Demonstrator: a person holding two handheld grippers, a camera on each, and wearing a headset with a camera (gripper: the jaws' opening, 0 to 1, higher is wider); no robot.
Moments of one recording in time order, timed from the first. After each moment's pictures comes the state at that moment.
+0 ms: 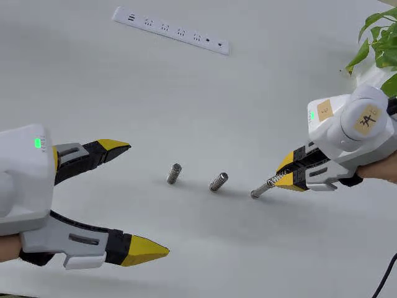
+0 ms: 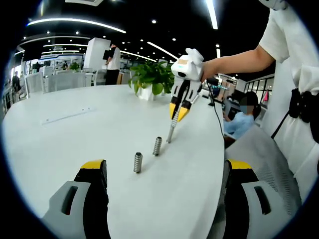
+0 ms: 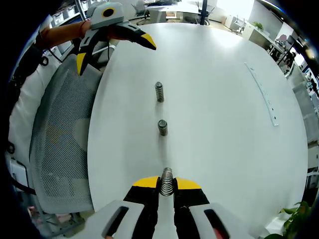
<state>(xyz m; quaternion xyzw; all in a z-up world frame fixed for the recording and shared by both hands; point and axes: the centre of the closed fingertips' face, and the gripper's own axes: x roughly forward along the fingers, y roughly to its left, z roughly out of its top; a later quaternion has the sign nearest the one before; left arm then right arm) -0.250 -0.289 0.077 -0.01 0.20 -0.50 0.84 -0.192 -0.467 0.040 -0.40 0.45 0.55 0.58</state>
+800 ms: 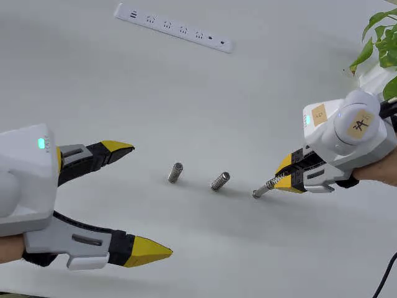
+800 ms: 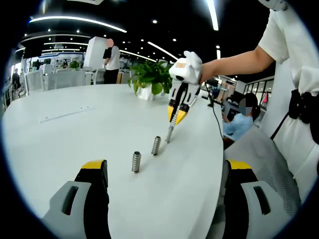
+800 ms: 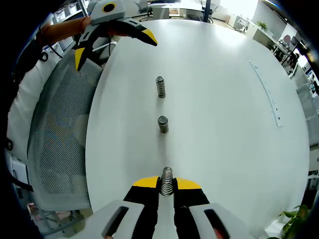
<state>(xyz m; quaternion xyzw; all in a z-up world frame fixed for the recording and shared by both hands) -0.251 -0.290 0.074 -0.02 0.21 -0.51 0.84 -0.191 -0.467 0.029 -0.41 0.46 0.55 0.57</state>
